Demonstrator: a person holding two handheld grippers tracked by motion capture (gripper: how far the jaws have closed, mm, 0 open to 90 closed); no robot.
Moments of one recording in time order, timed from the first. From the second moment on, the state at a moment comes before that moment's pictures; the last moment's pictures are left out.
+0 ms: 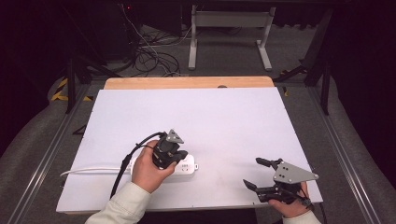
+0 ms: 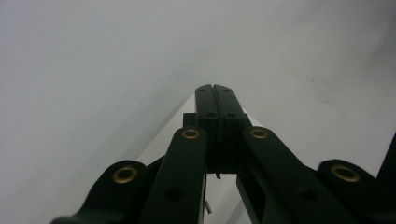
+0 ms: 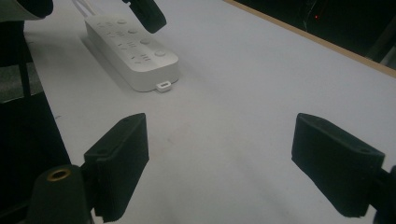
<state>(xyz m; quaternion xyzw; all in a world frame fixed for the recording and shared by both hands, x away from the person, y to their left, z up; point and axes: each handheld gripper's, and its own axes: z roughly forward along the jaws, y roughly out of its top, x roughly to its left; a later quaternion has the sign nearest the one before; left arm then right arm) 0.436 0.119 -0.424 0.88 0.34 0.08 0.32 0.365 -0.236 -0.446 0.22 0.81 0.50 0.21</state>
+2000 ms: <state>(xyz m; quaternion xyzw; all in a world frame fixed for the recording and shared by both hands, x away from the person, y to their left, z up) 0.434 0.122 -0.432 0.87 0.35 0.10 0.34 0.365 -0.235 -0.447 0.22 0.82 0.49 0.21</state>
